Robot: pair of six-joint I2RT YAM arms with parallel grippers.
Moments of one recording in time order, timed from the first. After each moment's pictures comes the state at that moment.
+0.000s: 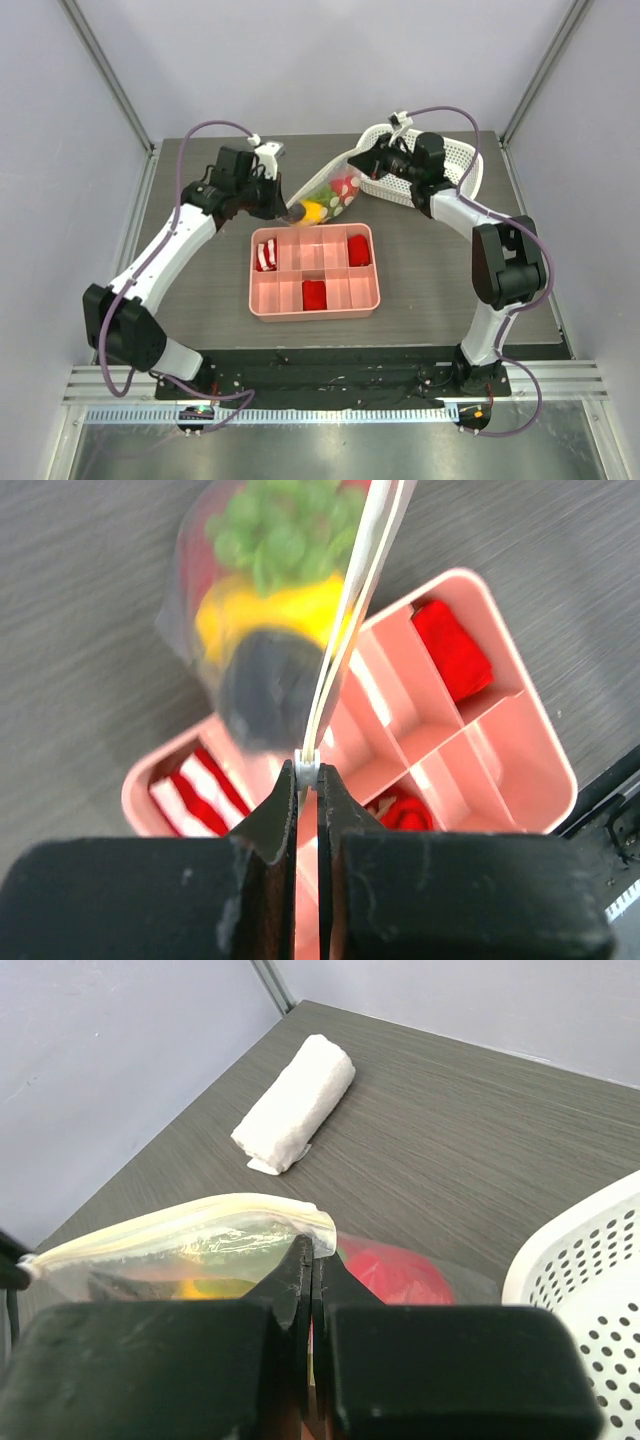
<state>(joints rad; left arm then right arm) -0.40 1.48 1.38 -0.62 0.28 -0.13 0.23 1.83 1.26 0.51 -0.68 0.36</state>
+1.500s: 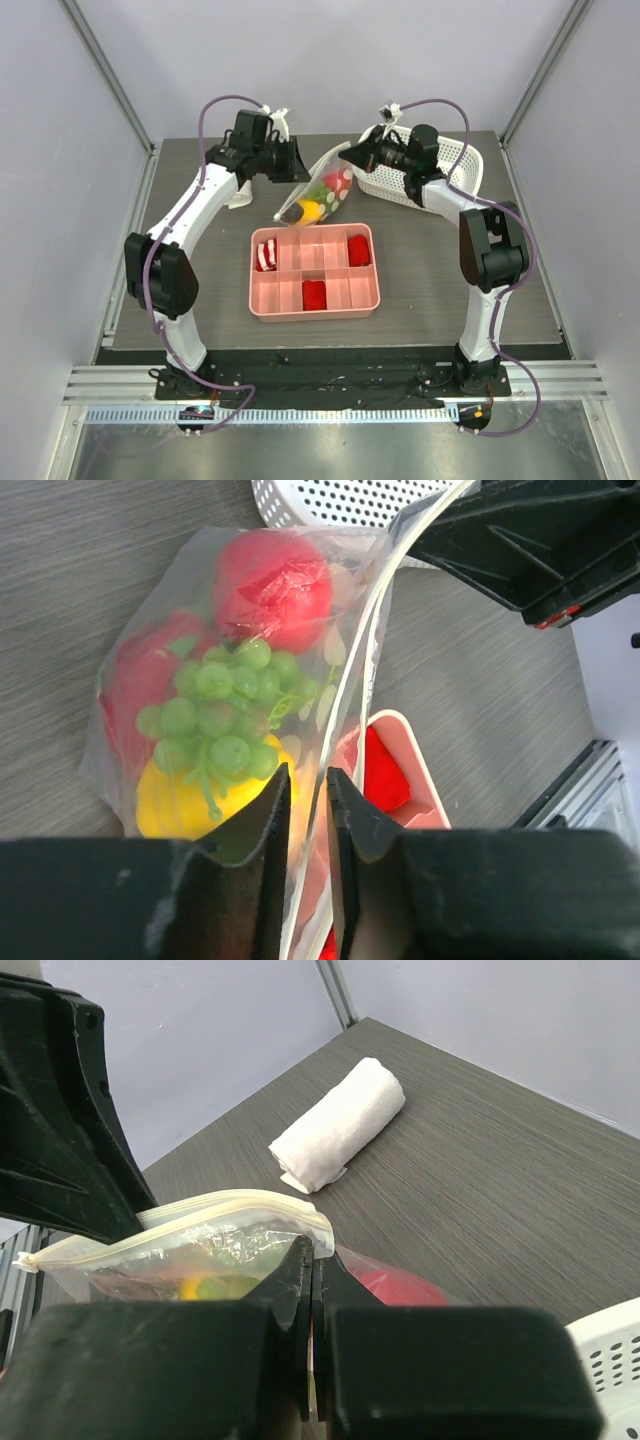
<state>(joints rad) -0.36 1.82 1.74 -0.58 0.43 -0.35 0.23 2.00 1.41 0.64 -0.86 0.39</state>
